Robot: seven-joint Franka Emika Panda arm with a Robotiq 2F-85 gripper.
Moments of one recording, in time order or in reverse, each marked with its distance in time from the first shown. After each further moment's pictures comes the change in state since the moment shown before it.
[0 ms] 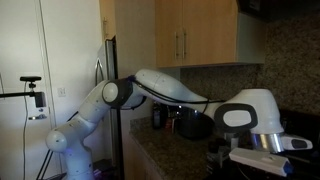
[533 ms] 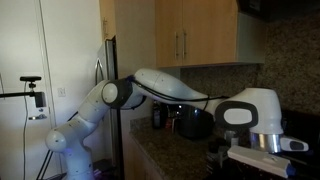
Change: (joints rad) arm -0.017 0.001 0.030 0.028 0.037 -0.124 -0.123
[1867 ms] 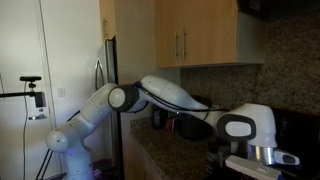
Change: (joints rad) arm 0.045 0.074 -0.005 -0.009 -0.063 0.023 0.091
